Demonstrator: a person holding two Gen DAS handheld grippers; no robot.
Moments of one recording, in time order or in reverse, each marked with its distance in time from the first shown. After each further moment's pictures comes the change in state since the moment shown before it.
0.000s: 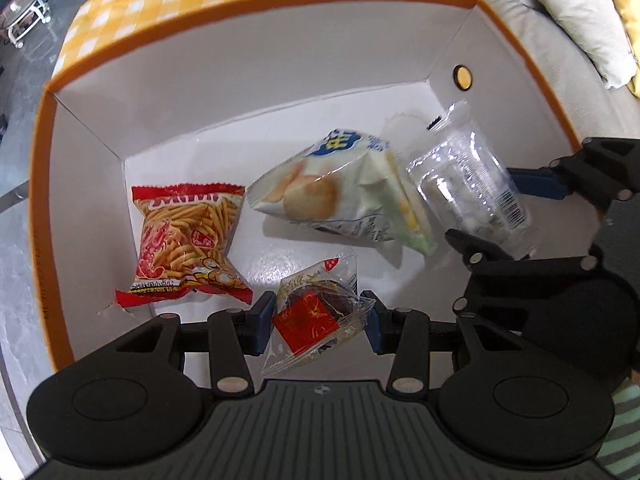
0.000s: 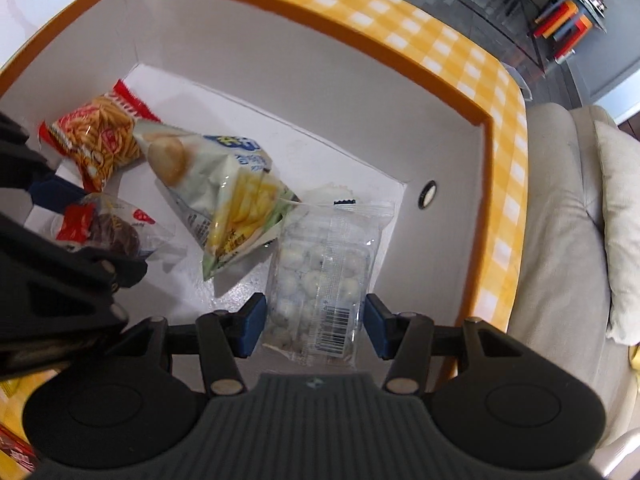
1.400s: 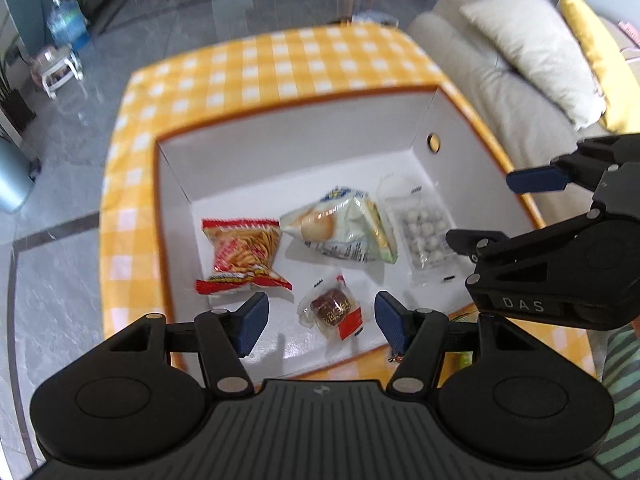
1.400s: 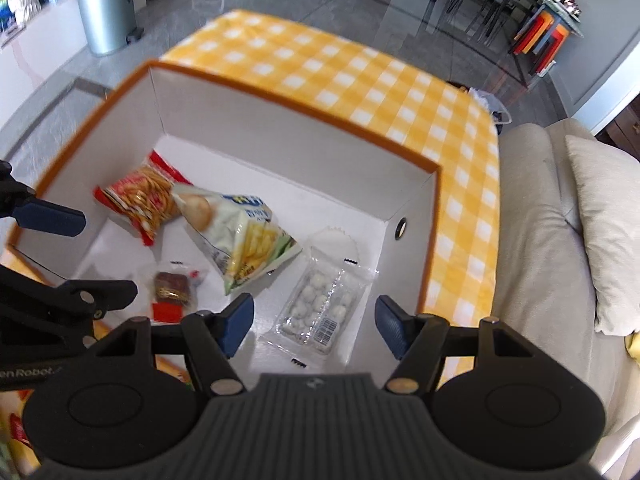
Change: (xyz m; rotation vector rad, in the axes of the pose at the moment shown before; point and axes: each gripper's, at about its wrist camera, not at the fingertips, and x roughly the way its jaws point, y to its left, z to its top) left arm -0.098 -0.004 -0.051 0.012 -0.276 0.046; right arm -0.082 -0.006 -0.006 0.102 -0.131 0.029
